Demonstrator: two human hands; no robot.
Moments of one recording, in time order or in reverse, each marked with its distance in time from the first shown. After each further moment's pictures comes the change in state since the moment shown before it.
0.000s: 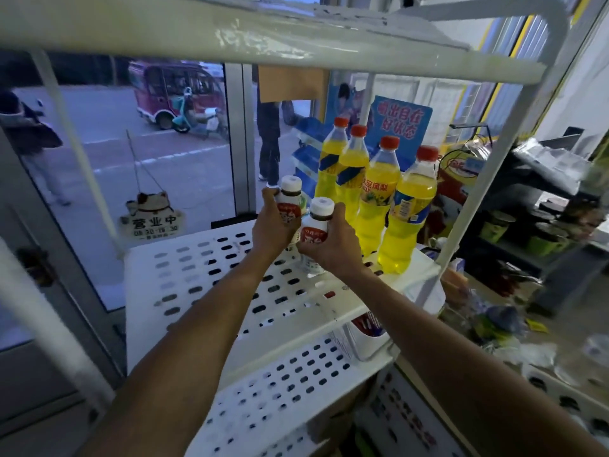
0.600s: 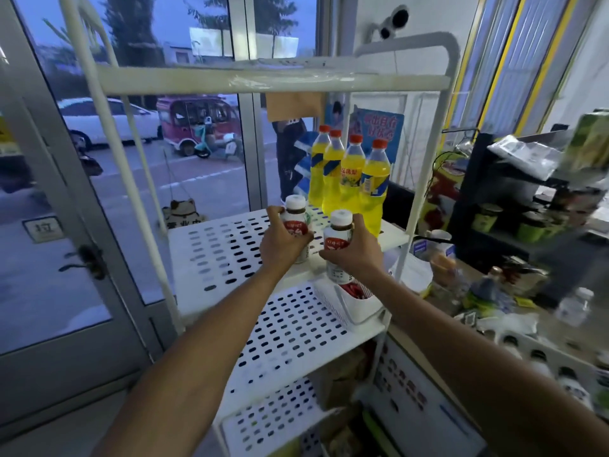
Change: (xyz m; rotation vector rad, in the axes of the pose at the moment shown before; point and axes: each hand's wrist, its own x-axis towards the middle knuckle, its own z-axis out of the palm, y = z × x) left_hand -0.163 0.070 -0.039 0.018 0.072 -0.063; right_hand -0.127 -0.003 -0.100 0.036 -0.007 0.075
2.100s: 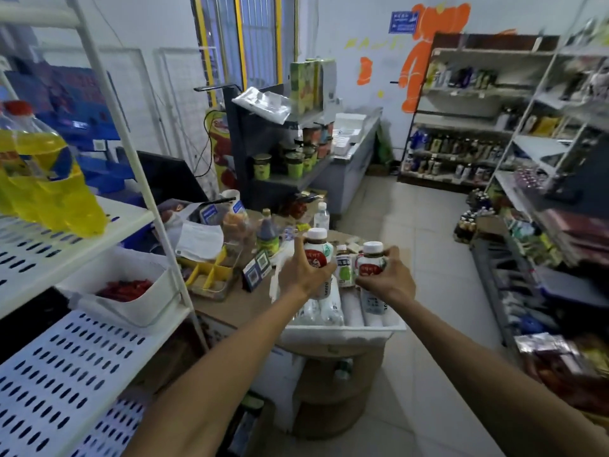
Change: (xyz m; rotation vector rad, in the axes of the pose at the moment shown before) left_hand -0.303 0.198 0.322 -0.054 -0.857 0.217; right_hand -0.228 0.285 -0.345 -0.382 0.435 0.789
